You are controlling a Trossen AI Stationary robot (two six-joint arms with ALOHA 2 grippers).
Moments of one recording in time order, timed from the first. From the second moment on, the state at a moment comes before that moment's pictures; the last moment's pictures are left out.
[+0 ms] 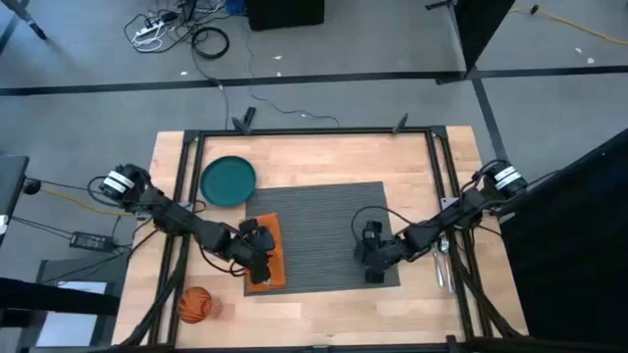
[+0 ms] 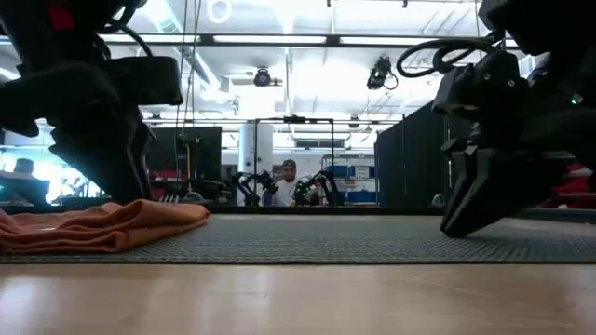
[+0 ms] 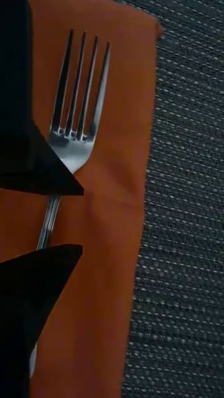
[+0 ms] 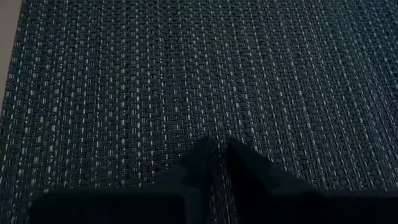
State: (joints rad) left arm -0.46 1.51 0.71 -0.33 -0.34 -0.68; right arm 0.47 1.64 0.64 -0.01 0.42 0.40
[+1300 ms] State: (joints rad) left arm -0.39 1.84 0.91 0.11 -0.30 -0.47; right arm 0.46 1.19 0.75 -0.92 0.08 1.00
